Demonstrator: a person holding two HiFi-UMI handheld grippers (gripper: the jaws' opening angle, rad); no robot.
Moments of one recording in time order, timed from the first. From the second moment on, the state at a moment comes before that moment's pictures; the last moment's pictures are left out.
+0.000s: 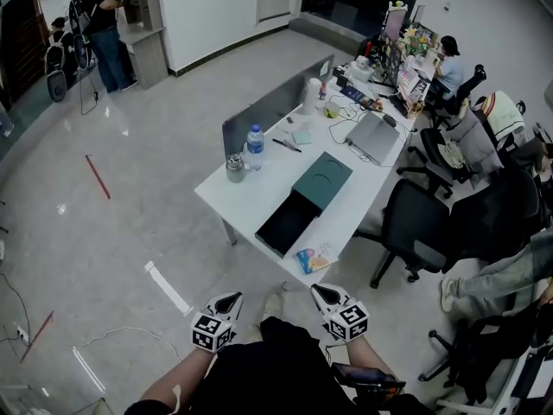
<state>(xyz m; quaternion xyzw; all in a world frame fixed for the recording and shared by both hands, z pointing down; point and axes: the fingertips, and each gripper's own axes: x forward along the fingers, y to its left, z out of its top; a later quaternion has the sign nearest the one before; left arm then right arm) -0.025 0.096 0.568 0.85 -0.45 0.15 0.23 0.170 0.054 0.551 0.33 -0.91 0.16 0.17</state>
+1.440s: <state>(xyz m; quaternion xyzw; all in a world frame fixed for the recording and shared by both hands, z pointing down) -0.019 -0.059 0.563 0.81 -0.51 0.15 0.24 0.205 -0.064 0.647 -0.06 -0.85 -0.09 0.51</state>
